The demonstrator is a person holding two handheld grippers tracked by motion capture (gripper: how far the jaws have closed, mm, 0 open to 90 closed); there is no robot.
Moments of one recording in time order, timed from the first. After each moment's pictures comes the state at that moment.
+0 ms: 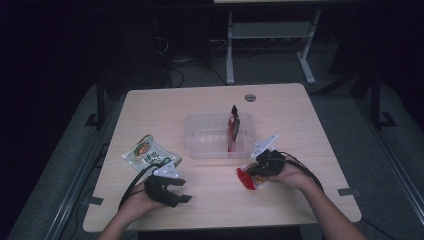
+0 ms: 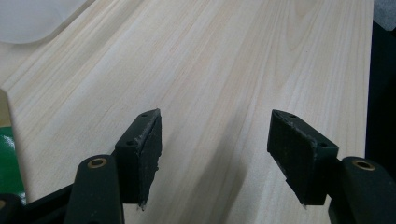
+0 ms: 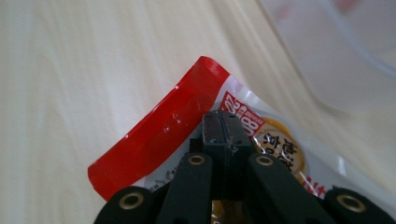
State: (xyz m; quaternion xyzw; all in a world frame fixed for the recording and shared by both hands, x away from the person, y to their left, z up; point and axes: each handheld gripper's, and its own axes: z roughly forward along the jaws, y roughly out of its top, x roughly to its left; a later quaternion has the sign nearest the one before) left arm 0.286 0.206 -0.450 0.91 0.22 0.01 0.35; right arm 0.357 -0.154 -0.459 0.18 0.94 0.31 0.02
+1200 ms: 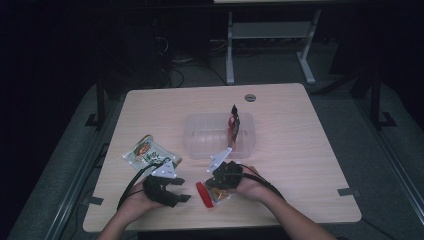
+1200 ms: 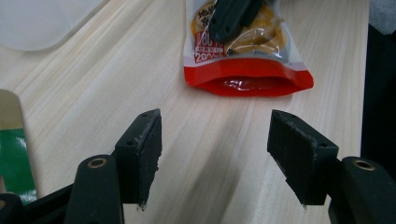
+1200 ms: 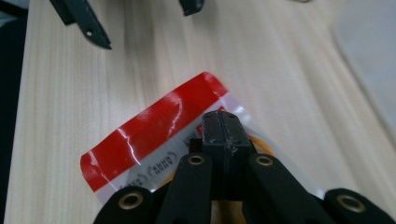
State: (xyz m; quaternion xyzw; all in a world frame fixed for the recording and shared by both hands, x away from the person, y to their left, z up) left arm 0.284 0.208 -0.446 0.90 0.22 0.02 0.36; right arm 0.322 -0.035 -0.452 0.11 0.93 0.34 0.02
